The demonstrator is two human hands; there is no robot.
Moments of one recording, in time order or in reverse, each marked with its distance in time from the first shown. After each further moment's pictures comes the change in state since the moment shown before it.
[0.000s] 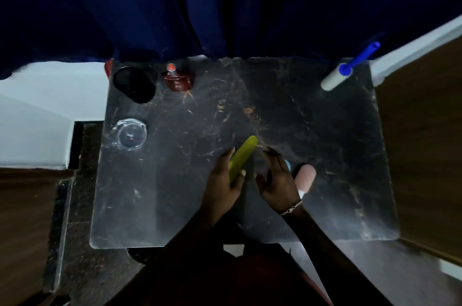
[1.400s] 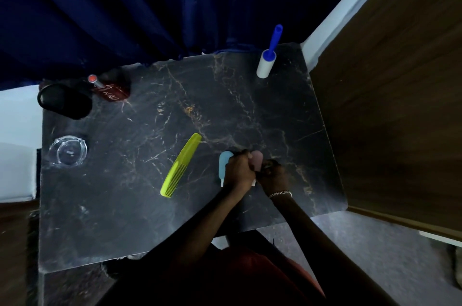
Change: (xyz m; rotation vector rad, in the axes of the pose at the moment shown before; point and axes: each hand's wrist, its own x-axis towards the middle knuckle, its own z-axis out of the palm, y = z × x) left_hand 0.029 0.103 0.166 0.231 -0.206 -0.199; right_hand -0.029 0.098 -0.065 0.291 0.036 0.774
